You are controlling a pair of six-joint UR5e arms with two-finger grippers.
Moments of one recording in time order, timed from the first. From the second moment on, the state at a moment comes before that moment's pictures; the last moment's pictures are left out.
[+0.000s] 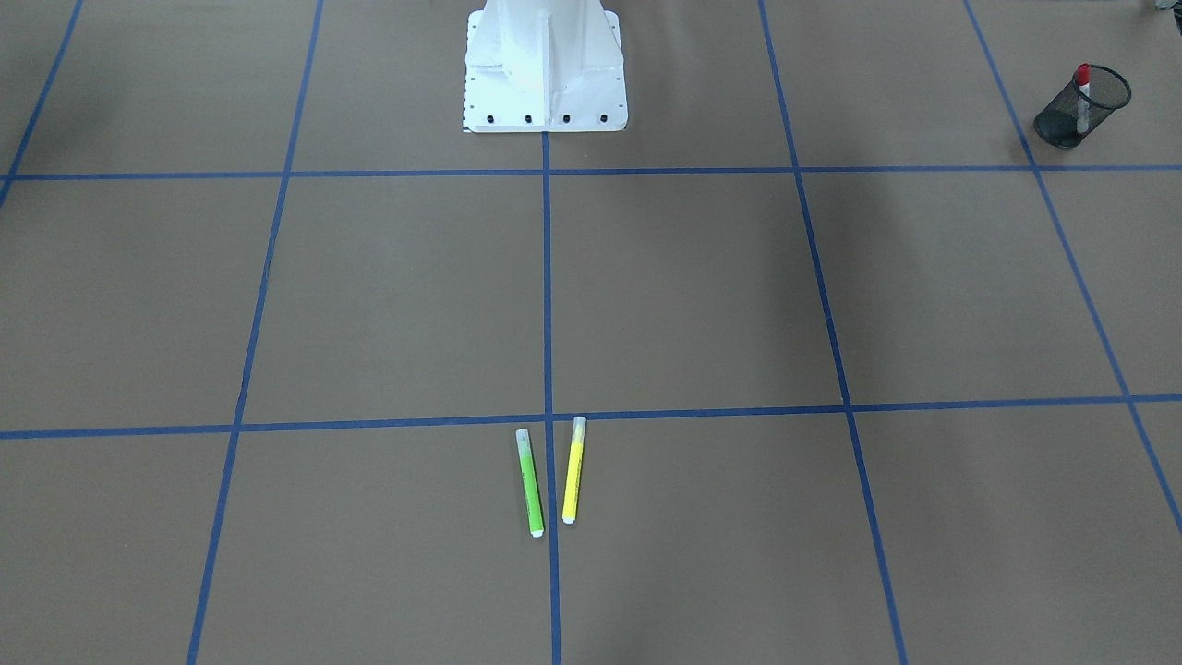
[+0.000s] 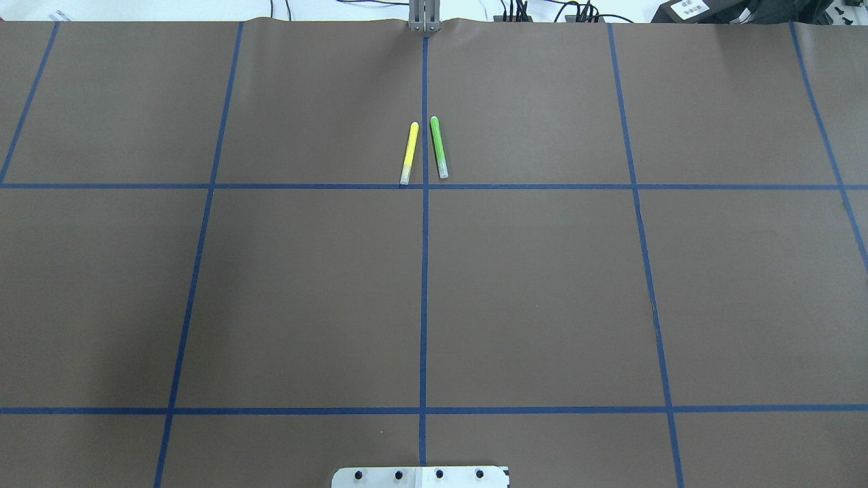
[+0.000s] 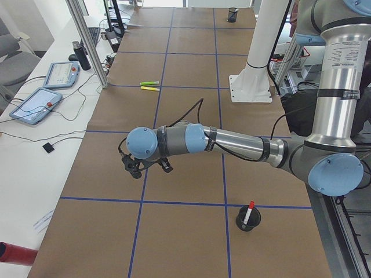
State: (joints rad) left arm -1.63 -1.62 -1.71 -1.27 -2.74 -0.50; right arm 2.08 -1.72 1.50 -2.38 2.14 -0.45
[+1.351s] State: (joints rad) left arm -1.50 -1.51 -1.71 -1.64 -2.22 -0.15; right arm 1.64 -1.65 1.67 -1.56 2.42 0.25
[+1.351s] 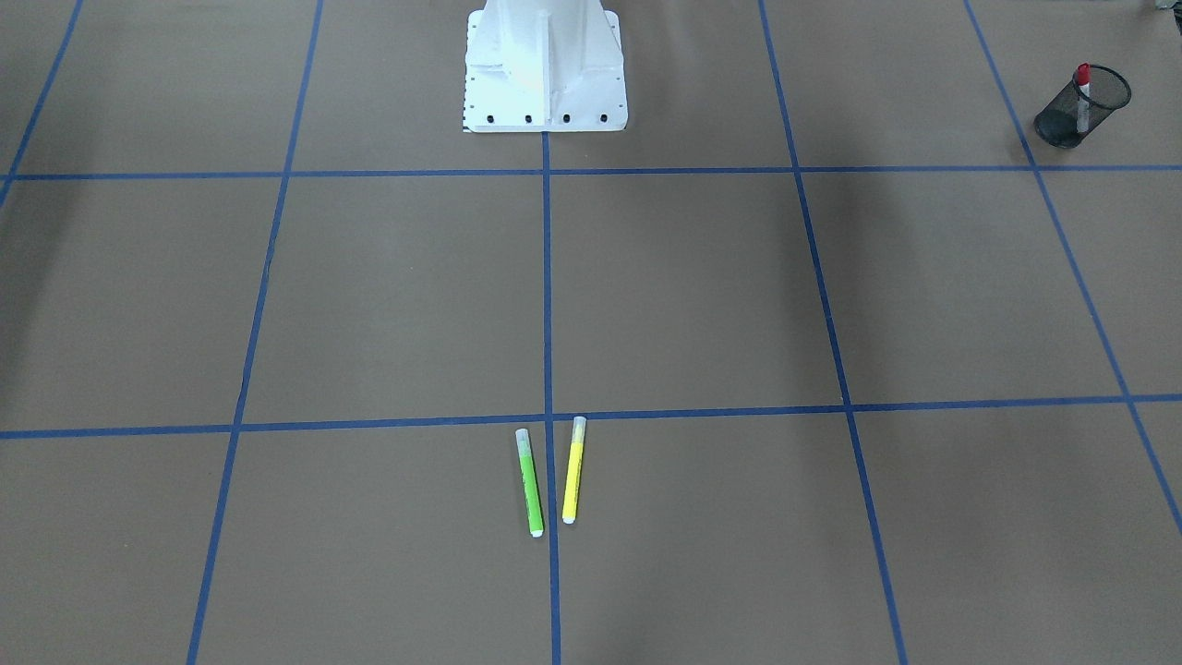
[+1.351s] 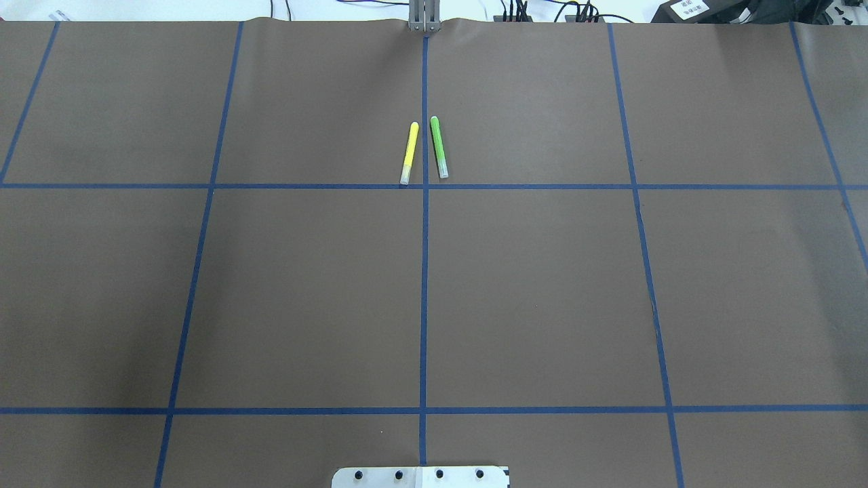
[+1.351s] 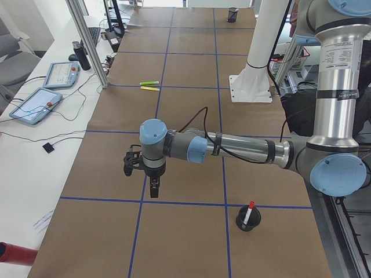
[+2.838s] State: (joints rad) left arm -1.51 -1.45 -1.76 -1.63 -2.30 -0.09; right arm 1.63 -1.65 1.67 -1.54 2.41 0.25
